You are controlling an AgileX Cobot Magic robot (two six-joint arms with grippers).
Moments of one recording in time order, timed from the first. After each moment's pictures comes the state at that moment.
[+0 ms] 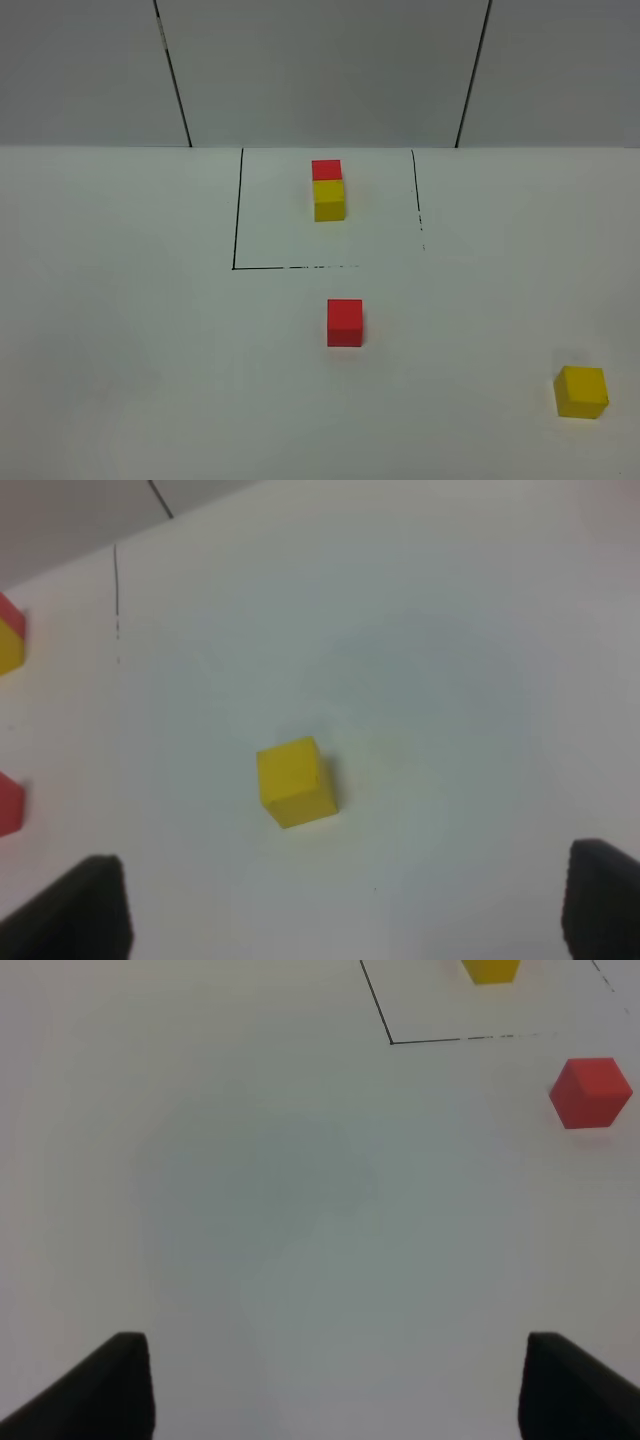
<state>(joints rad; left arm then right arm) 0.04 -0.01 -0.50 -0.20 1.08 0.15 0.00 -0.01 -0.49 -0.05 1.05 0.25</state>
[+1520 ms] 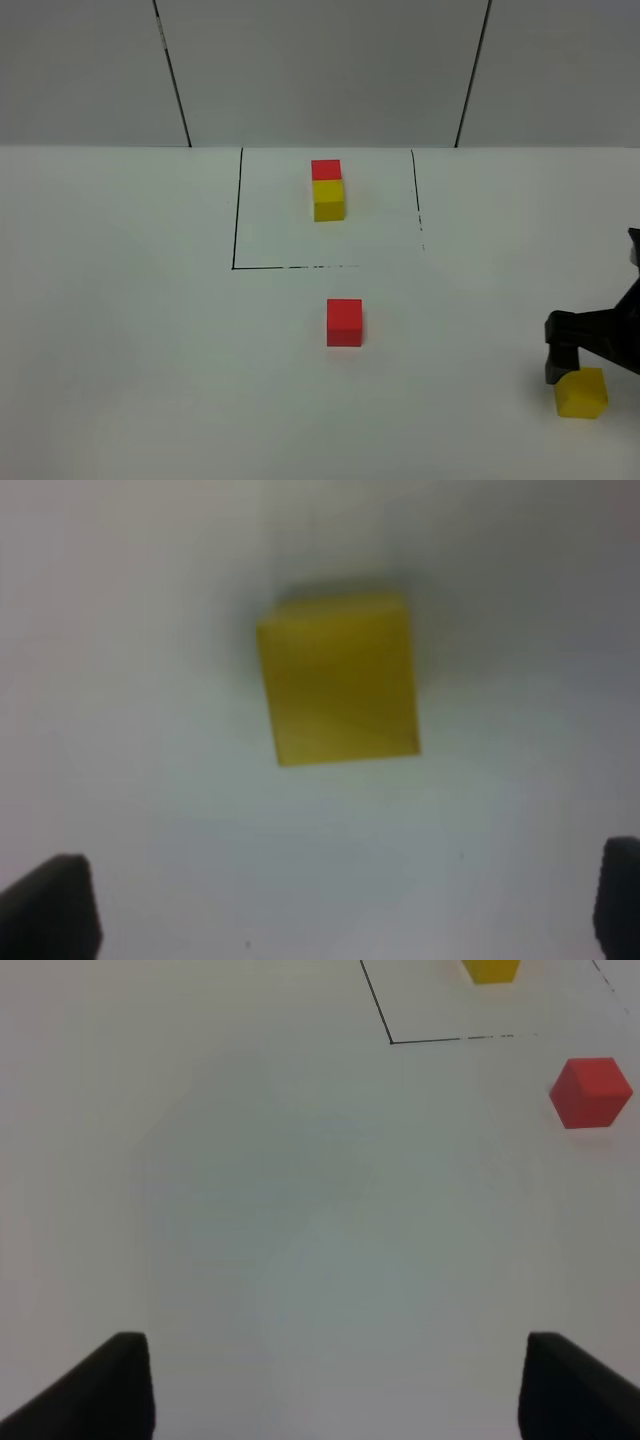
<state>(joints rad) 0.04 -0.01 -0.50 -0.20 1.08 0.15 0.11 1.56 -0.90 0.07 0.85 0.12</state>
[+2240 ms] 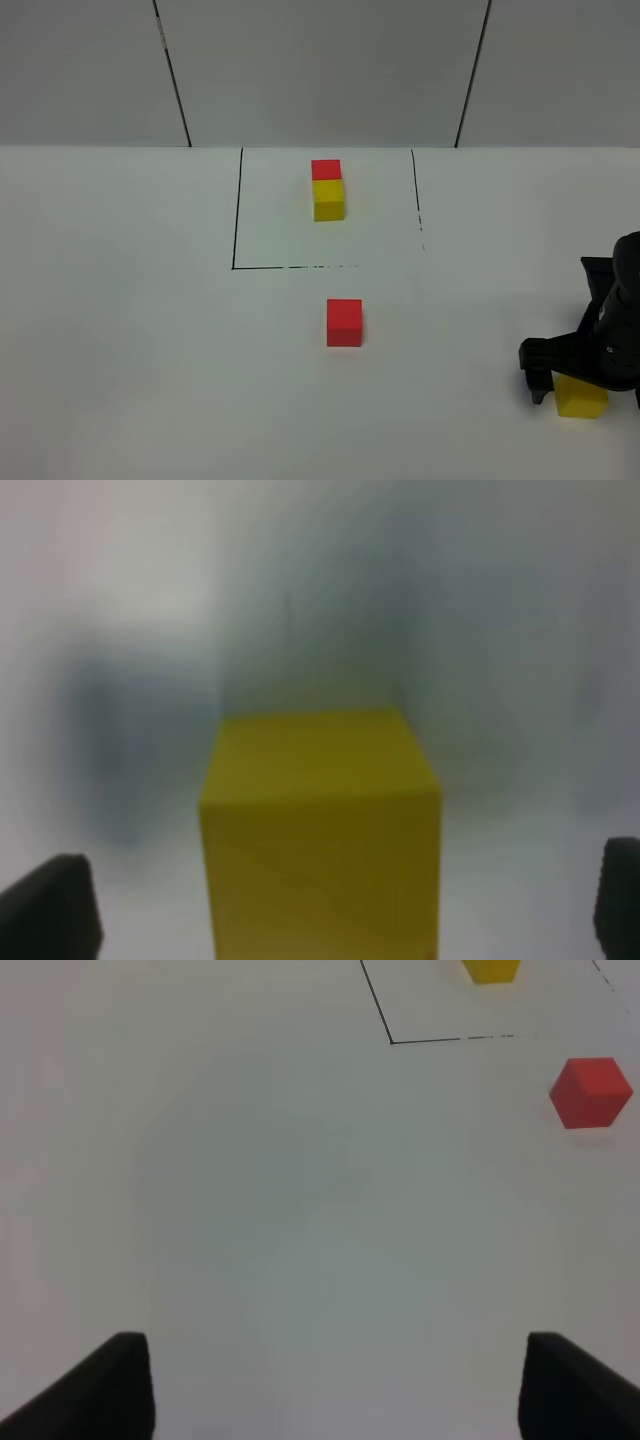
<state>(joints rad) 0.04 -0.01 -0.50 -0.20 1.08 0.15 0.16 1.79 -0.90 -0.09 0.70 0.21</state>
